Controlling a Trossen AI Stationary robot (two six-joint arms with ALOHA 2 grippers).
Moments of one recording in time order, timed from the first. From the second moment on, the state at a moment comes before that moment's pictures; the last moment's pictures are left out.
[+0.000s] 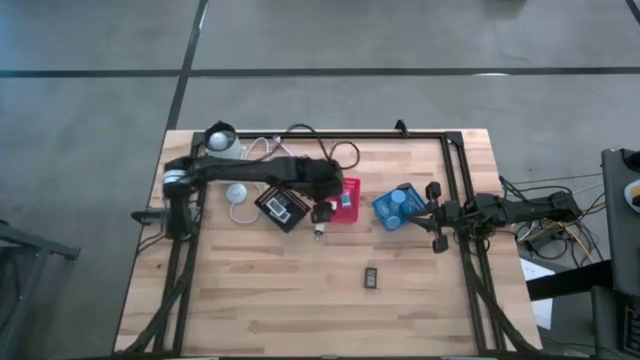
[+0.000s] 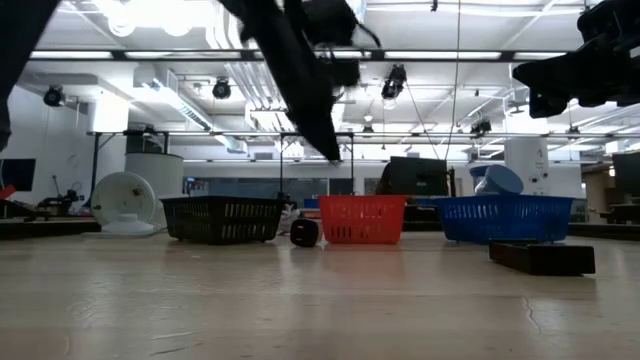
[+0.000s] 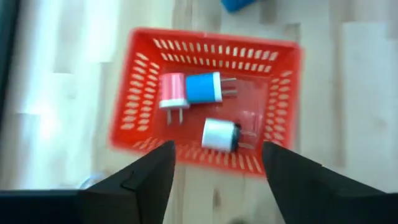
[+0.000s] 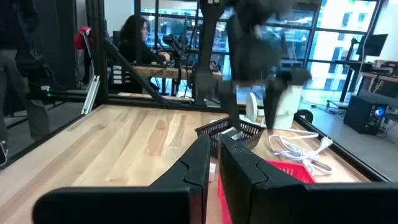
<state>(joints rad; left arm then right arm) 0.15 1.84 1.53 -0.69 -0.08 0.14 0.15 0.05 0.01 0.08 0.13 -0.05</state>
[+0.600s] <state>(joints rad) 0.08 1.02 1.16 -0.65 -0.11 0.02 0.15 0.05 0.01 0.09 0.19 -0.02</state>
